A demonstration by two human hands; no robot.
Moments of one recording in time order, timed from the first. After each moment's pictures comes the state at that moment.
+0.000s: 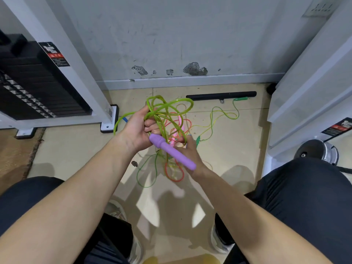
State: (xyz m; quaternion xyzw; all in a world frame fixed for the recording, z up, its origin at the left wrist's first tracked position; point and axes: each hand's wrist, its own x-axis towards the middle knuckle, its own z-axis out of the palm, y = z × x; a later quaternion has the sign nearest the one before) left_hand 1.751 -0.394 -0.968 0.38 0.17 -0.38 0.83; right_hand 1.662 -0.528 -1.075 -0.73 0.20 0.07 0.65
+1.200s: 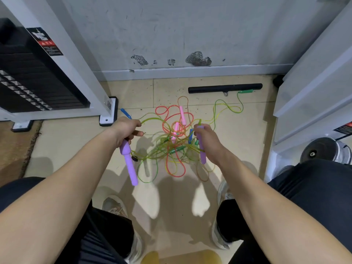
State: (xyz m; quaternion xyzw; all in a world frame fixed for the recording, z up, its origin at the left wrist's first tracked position) left_hand 1.792 -0.347 -1.021 0.81 0.21 -0.30 0.46; right_hand 1.692 -0.585 -1.065 -0.69 0.27 0.09 0.67
